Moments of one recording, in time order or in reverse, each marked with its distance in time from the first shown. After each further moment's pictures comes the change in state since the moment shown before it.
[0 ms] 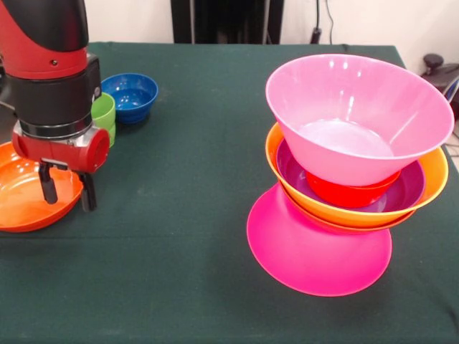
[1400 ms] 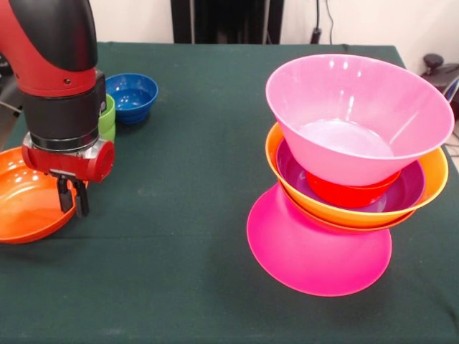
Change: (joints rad) arm -0.006 0.037 0.003 0.000 -0.064 -0.039 0.000
